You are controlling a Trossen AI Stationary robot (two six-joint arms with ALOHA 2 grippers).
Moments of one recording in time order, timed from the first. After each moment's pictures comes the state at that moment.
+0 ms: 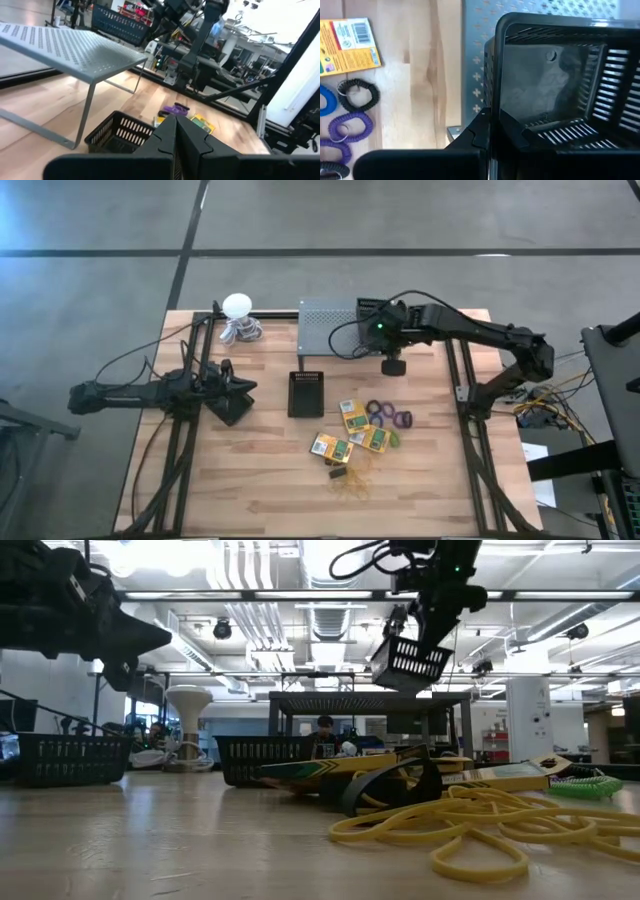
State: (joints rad) left arm 0.03 0.15 0.00 0.12 -0.12 -0.38; right arm -0.33 1.50 1.40 -1.06 0.19 -0.41
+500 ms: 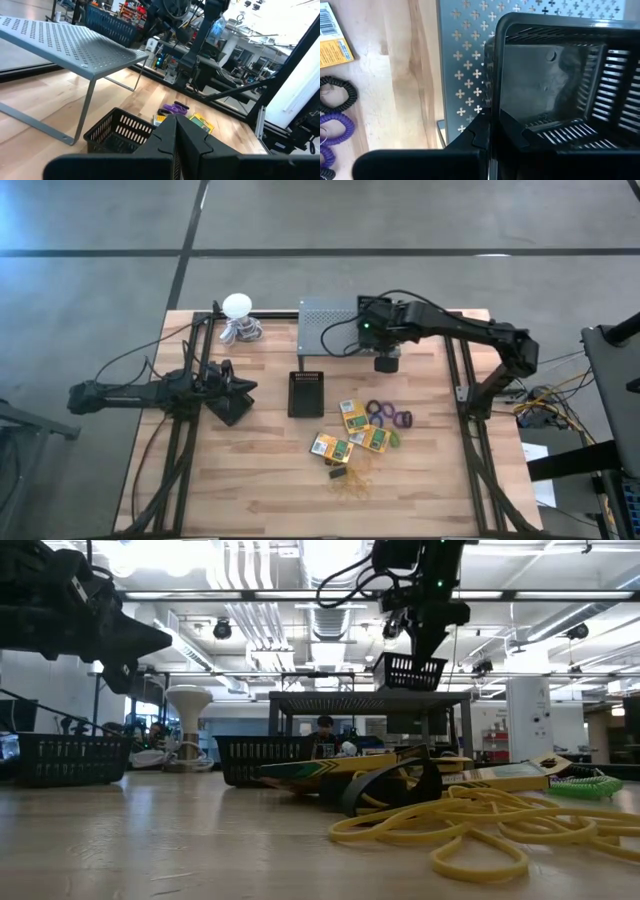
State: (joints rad) left arm 0.03 0.15 0.00 0.12 -0.12 -0.40; right arm -0.34 1.62 1.48 -1.13 0.27 -0.35
